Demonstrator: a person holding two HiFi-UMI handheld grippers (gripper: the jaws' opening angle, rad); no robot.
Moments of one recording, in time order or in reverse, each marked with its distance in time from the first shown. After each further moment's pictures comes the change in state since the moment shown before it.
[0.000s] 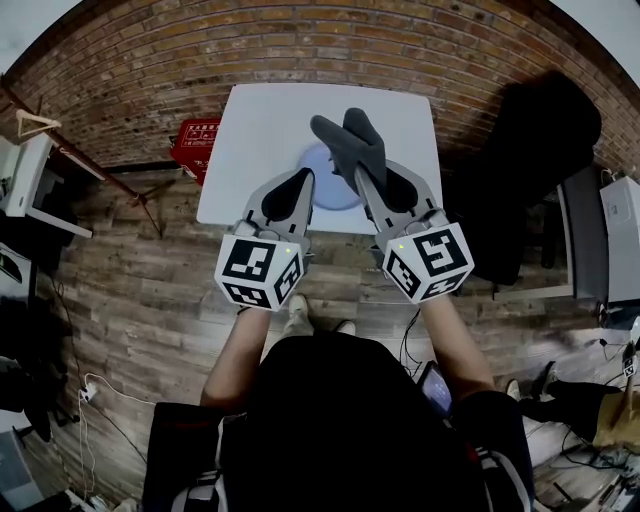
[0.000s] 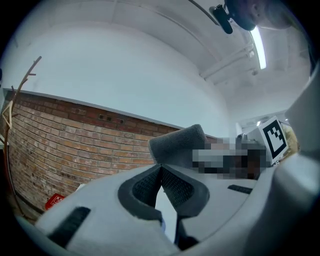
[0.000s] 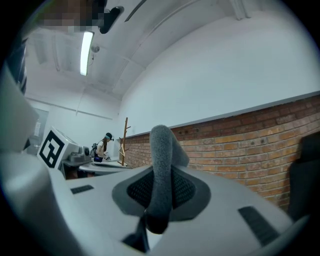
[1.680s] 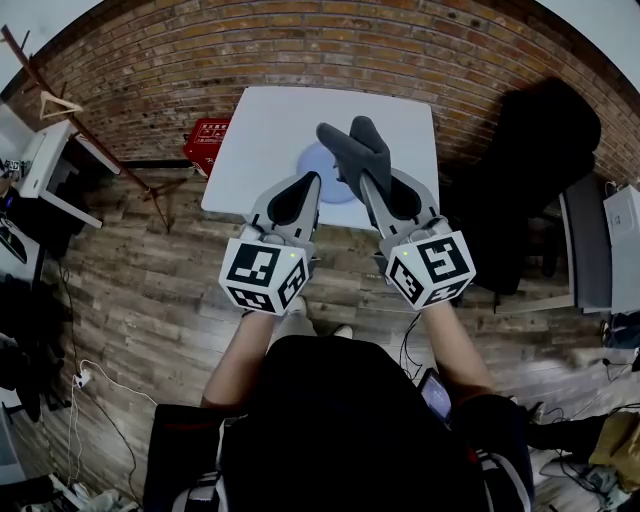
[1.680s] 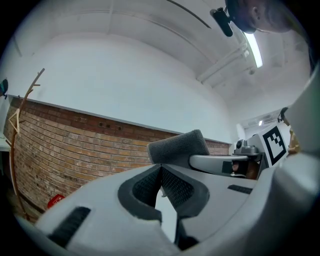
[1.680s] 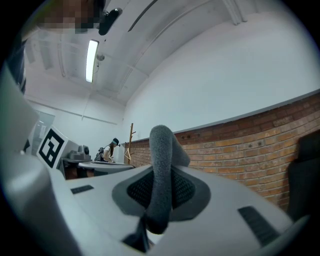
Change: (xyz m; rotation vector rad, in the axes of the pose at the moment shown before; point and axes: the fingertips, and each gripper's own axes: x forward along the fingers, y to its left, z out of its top) left arm -0.036 -0.065 0.009 0.023 -0.062 0.041; right arm -0.070 0.012 0.006 0.001 -0.055 0.046
